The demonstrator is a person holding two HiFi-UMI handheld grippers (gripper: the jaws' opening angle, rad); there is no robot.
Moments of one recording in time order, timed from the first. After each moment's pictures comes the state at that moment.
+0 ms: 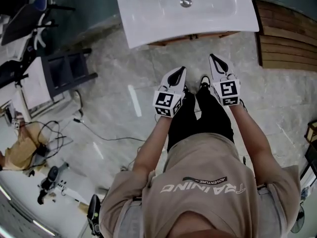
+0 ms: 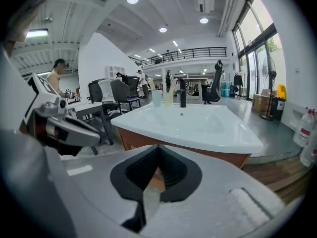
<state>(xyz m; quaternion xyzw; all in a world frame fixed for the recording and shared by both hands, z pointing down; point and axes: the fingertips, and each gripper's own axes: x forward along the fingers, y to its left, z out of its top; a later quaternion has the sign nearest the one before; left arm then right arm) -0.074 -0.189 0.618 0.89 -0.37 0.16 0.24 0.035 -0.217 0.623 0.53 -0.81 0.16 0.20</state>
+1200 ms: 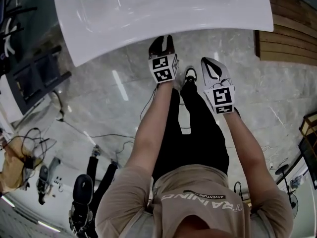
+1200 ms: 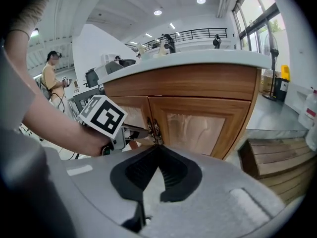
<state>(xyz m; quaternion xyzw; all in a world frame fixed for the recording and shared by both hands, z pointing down) -0.013 -0.310 0.886 0.78 -0.51 0.22 0.27 0.099 -0.199 0.805 0.50 -0.80 0.23 0.24</state>
